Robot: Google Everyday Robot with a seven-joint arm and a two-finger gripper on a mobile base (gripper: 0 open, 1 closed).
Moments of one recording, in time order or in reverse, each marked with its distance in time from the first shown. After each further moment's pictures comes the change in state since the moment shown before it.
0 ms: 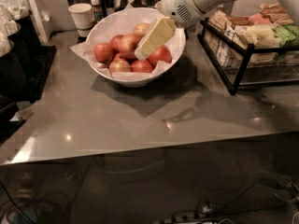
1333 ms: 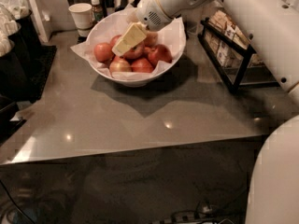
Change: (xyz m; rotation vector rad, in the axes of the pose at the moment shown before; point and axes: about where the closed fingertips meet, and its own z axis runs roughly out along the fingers) arm -0.015 -0.029 0.079 -0.068 -0.033 -0.015
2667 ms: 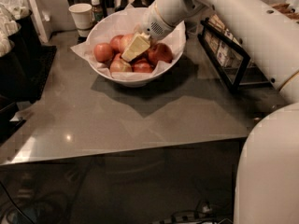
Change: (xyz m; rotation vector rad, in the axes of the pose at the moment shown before) arm 0.039 -0.010 0.021 -0.002 0.121 0.031
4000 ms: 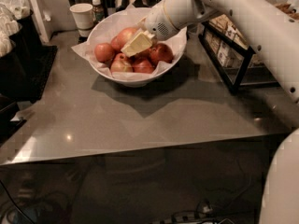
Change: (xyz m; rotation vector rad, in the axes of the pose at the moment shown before) arm -0.012 0.008 -0.020 0.001 -0.173 -0.028
